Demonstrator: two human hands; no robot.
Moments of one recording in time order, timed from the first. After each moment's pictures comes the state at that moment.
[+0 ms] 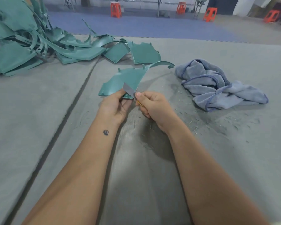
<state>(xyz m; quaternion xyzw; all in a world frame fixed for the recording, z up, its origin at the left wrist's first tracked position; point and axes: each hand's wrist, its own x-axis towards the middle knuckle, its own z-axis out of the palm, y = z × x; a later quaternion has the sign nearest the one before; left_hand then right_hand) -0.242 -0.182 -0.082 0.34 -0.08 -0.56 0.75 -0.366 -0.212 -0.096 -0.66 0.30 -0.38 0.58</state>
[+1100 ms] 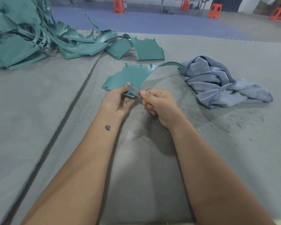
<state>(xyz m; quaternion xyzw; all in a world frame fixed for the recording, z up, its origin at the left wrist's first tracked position) -0.243 -0.176 -0.078 0.36 -0.07 -0.56 0.74 -0.373 -0.216 -0.100 -0.64 0.30 -0.37 0.60</state>
